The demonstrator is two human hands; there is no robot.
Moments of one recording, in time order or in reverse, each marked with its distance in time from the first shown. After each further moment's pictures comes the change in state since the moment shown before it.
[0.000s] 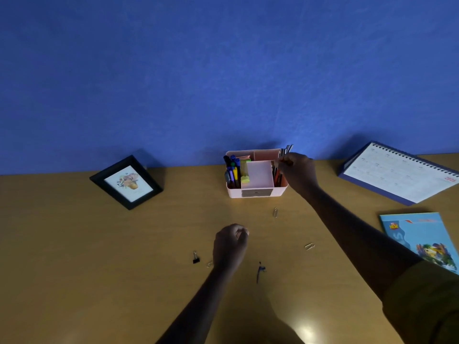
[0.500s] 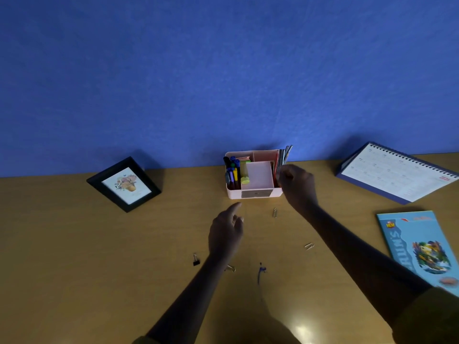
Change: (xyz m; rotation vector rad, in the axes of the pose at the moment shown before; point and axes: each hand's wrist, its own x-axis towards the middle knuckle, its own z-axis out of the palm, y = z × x) left_hand 0.033 0.002 -0.015 0.072 0.087 0.216; right_hand -0.042 0.008 0.013 -0.014 0.104 -0.138
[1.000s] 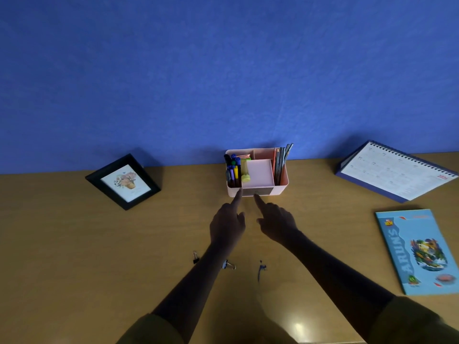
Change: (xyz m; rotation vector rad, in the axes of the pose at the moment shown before) left_hand 0.015 0.006 -0.003 0.170 -0.085 0.026; right_hand -0.077 -0.003 0.059 -0.504 -0.558 -0.042
